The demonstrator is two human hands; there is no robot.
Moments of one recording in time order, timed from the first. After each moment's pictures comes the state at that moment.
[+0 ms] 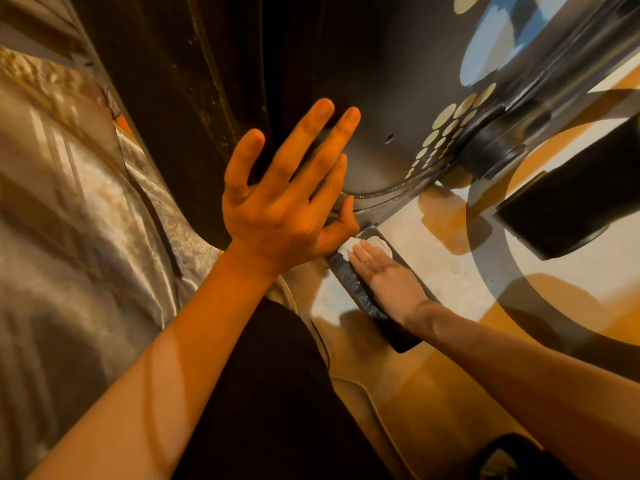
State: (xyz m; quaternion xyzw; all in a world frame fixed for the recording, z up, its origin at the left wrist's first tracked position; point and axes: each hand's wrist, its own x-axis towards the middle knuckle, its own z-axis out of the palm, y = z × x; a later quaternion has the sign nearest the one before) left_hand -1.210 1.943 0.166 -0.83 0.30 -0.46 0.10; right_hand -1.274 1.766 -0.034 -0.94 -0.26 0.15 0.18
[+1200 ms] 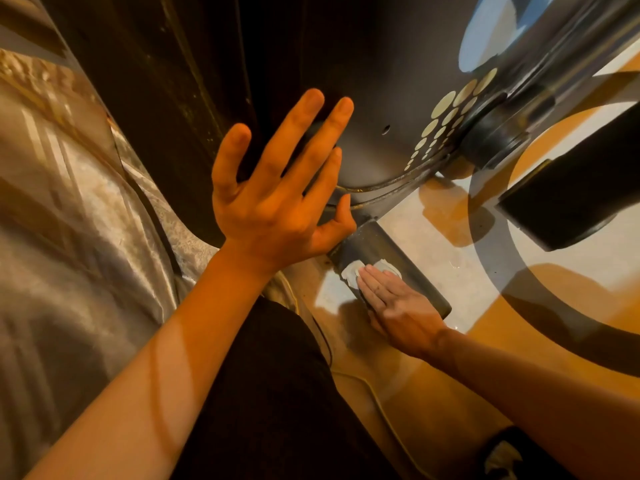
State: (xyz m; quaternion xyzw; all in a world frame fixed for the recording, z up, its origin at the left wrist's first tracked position) left_hand -1.210 1.944 0.166 -0.83 0.30 -0.47 0.10; right_hand -1.326 1.750 -0.054 -0.92 -0.31 0.18 0.15
